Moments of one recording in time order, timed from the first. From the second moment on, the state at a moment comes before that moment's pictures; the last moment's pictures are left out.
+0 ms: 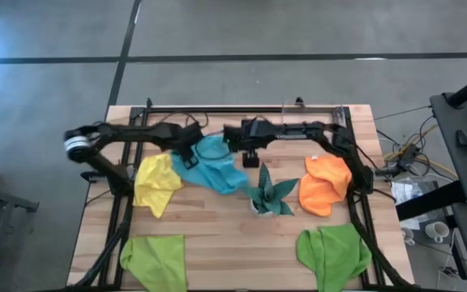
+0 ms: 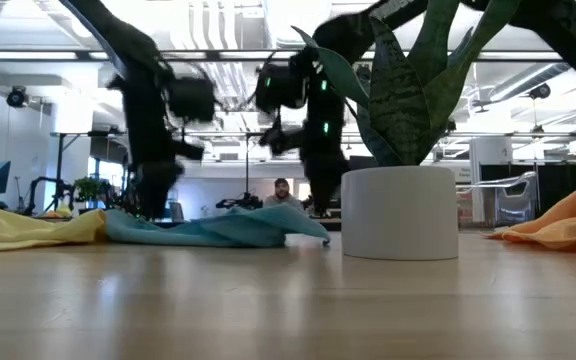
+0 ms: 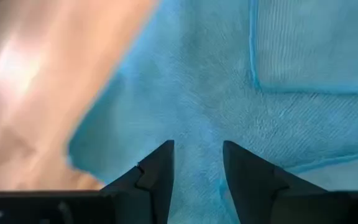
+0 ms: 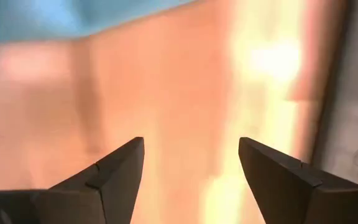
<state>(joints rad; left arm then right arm) 0.45 1.46 0.82 -0.64 -0.24 -0.13 -0.24 2.13 1.74 -0.94 0.33 -0.32</state>
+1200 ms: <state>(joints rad) 0.45 1.33 0.42 -0.23 -0.29 -0.26 -0.31 2.26 2.02 -1.01 0.44 -0.24</state>
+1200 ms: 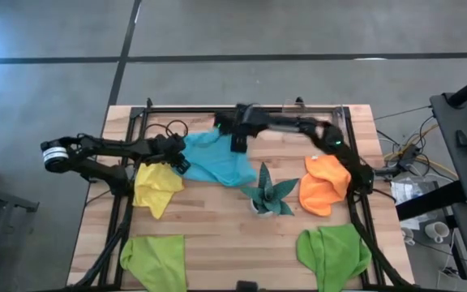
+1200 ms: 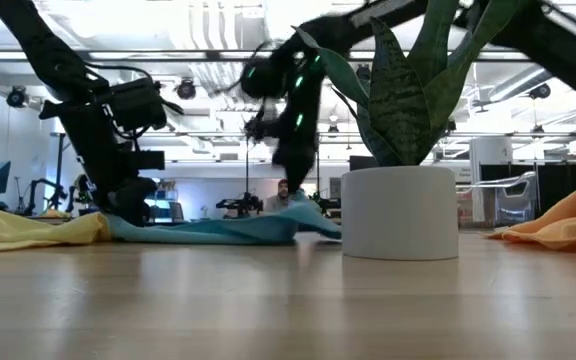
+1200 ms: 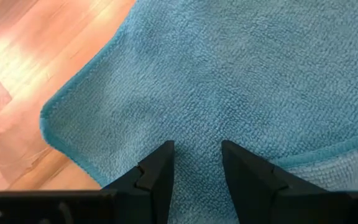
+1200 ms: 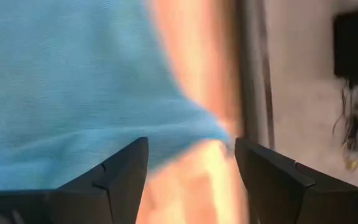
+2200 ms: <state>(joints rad) 0.51 1.15 0.63 -0.66 -0.01 -0.08 -0.07 2.01 1.68 -0.78 0.13 -0.08</state>
